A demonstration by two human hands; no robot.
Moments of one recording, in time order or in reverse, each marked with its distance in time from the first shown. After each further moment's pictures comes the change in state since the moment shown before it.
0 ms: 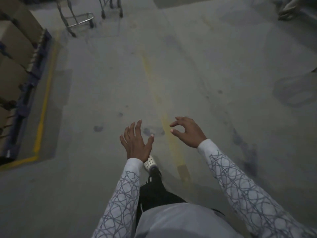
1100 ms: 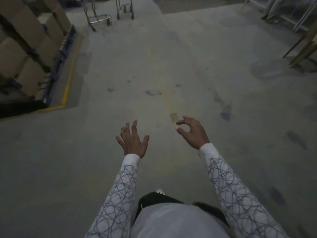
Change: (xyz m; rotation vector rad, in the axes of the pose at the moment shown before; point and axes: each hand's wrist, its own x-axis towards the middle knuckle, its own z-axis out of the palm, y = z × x) left_hand -0.760 -0.091 -0.097 0.063 0.045 -0.093; right_hand -0.776 -0.067 0.137 0.084 0.186 0.042
